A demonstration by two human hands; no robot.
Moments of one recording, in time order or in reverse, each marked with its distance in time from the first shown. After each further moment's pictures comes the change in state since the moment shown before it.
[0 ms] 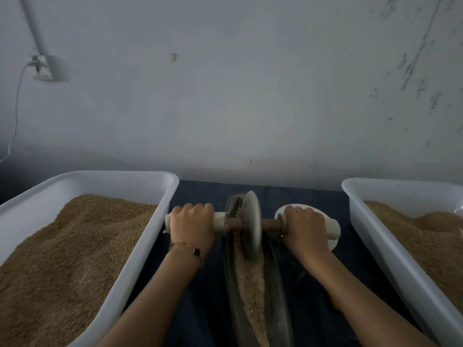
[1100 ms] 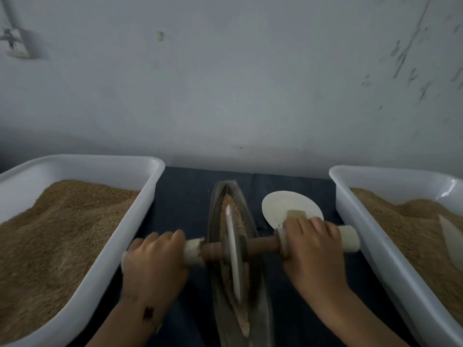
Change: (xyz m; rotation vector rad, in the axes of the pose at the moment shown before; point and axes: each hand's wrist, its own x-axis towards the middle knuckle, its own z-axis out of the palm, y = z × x) left_hand -0.089 -0.007 -0.018 -0.197 0.030 0.009; right_hand -0.088 0.000 -0.050 0.003 0.189 -0.128
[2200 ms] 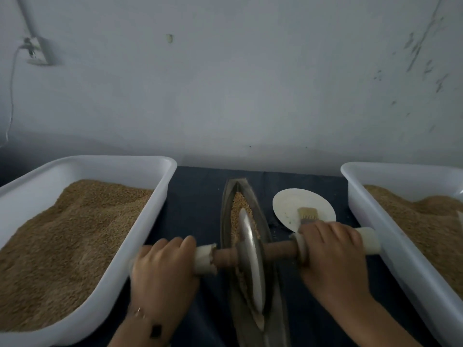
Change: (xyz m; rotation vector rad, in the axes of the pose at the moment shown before) left_hand -0.021 -0.001 -0.010 0.019 0.056 0.088; right_hand -0.016 0.004 0.003 0.031 0.164 -0.073
